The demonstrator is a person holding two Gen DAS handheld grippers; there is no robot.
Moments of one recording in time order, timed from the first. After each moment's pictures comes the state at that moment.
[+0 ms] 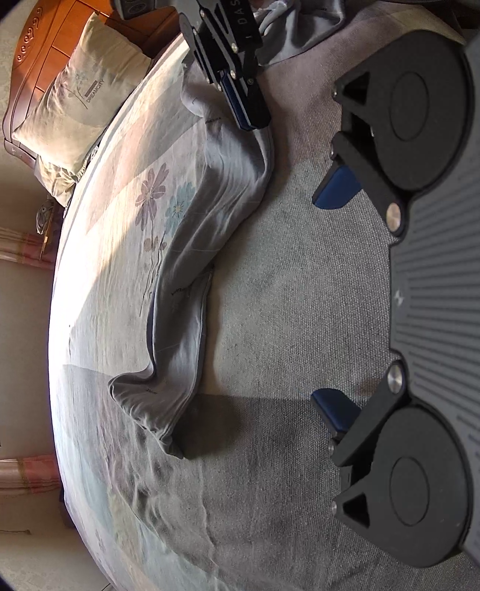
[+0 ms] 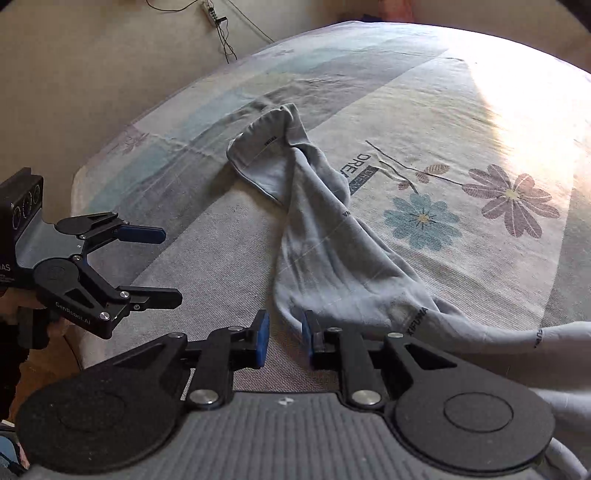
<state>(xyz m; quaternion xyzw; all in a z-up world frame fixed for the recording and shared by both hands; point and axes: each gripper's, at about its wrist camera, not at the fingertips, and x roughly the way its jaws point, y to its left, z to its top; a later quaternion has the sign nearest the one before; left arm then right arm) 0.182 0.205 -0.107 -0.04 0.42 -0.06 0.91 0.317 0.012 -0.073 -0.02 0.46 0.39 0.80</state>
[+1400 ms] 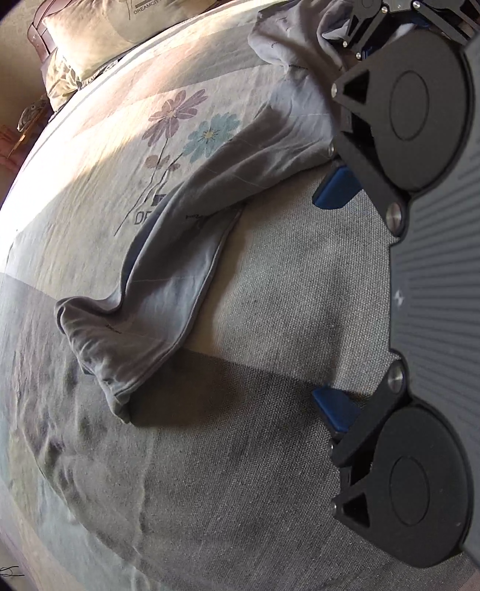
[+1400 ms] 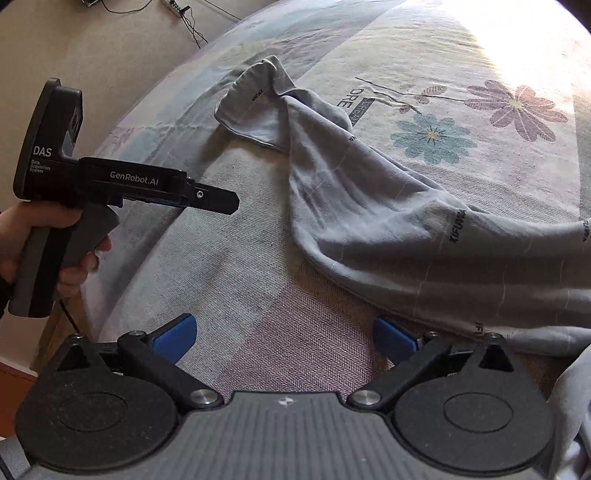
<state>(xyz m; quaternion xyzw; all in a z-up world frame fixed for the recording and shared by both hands) 0.252 0.230 -0.102 -0.18 0.53 0.04 0.83 0.302 0.038 -0.097 0.00 0.54 0.36 0.76</state>
